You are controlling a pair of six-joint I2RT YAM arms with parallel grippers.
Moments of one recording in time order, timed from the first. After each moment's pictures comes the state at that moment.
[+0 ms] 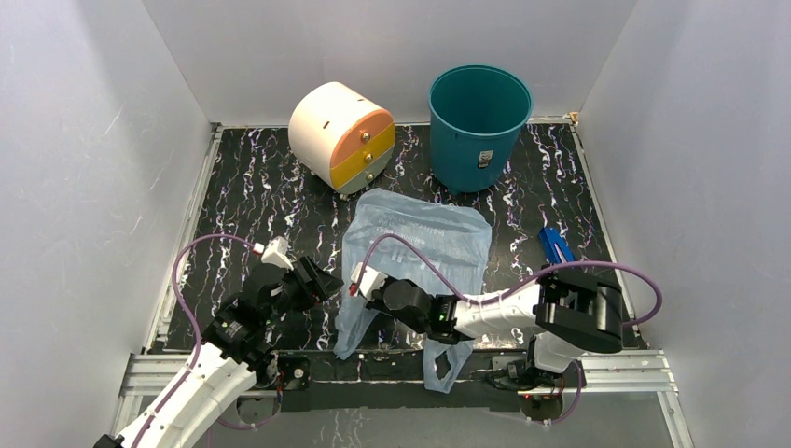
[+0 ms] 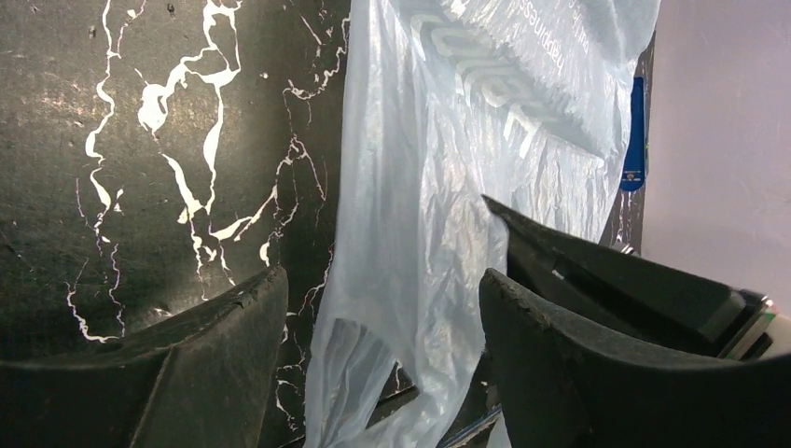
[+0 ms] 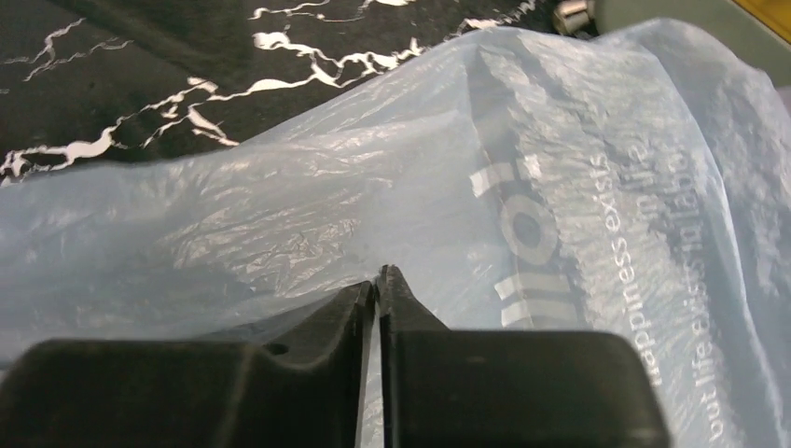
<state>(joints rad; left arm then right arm) -0.54 0.41 0.32 -0.48 0.05 -0.89 1.36 1.57 0.65 0.51 0.45 -0.24</state>
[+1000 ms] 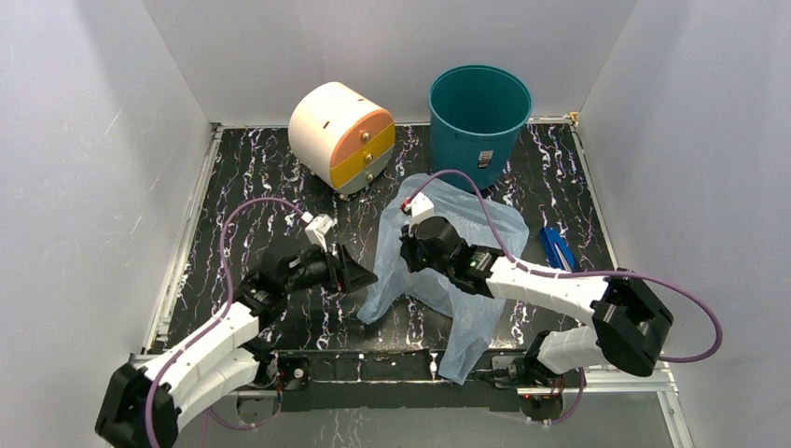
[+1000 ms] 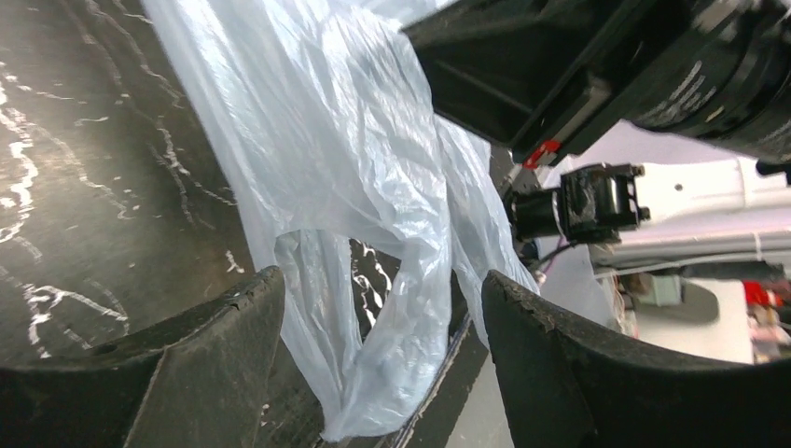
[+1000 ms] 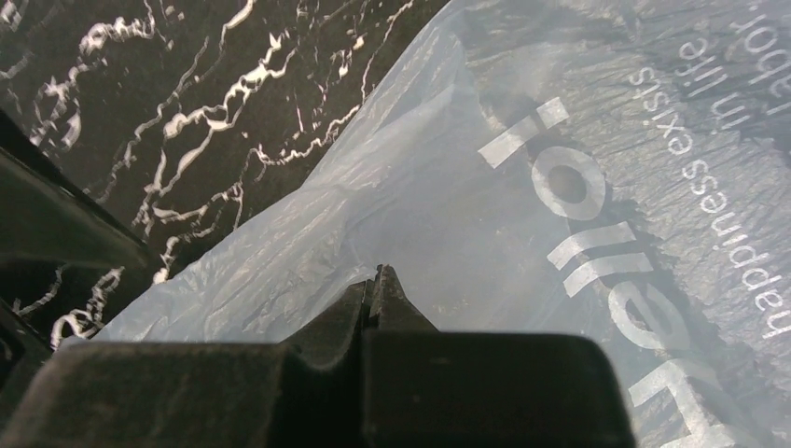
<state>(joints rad) -0.54 0.80 0.37 0.03 0.50 -0.68 0.99 1.33 0.77 0.00 0.20 0.32</state>
